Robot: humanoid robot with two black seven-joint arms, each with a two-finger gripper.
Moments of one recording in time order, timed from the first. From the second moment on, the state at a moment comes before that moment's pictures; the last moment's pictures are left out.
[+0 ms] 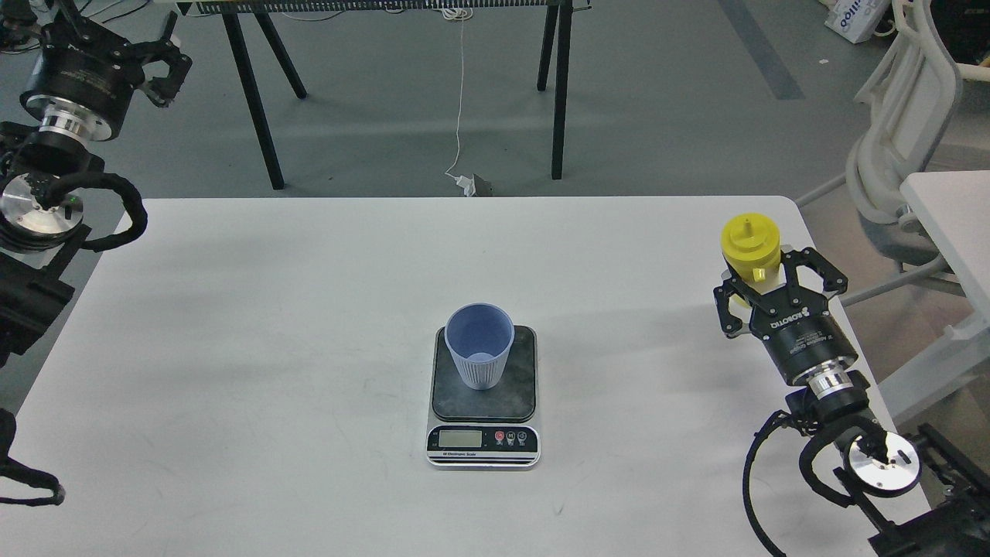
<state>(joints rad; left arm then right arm) -0.89 0.50 -0.85 -0.62 -0.20 -0.43 -0.29 0.19 -0.37 1.17 1.17 -0.09 0.49 0.15</state>
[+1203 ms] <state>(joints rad) -0.88 0.51 -0.87 -0.62 -0.20 -0.43 -0.28 1.23 -0.35 0.12 1.20 -1.17 0.15 0.19</state>
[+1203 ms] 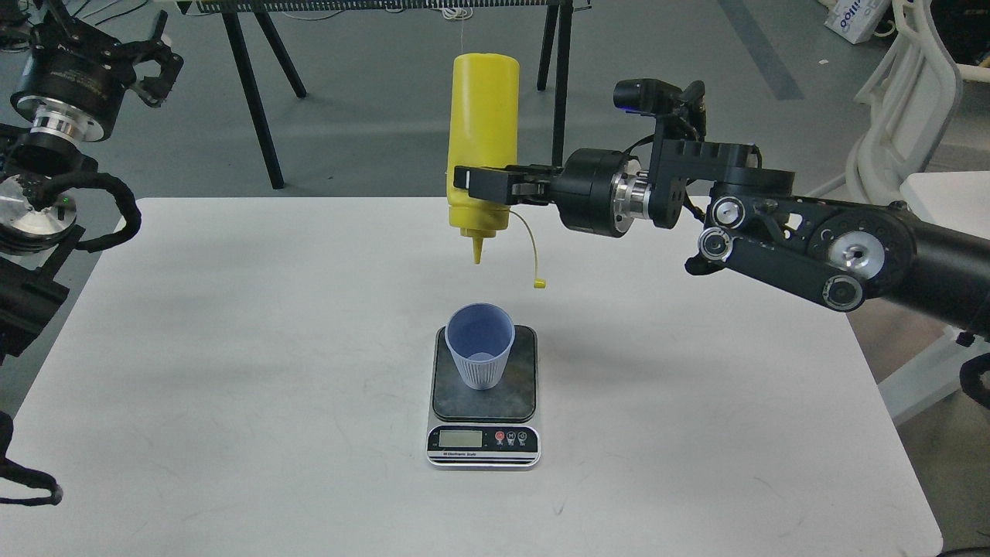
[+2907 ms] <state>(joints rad) -0.88 0.52 -0.86 -0.62 -0.20 -0.44 -0.28 0.92 -0.72 0.51 1.23 -0.32 0.36 0.19</state>
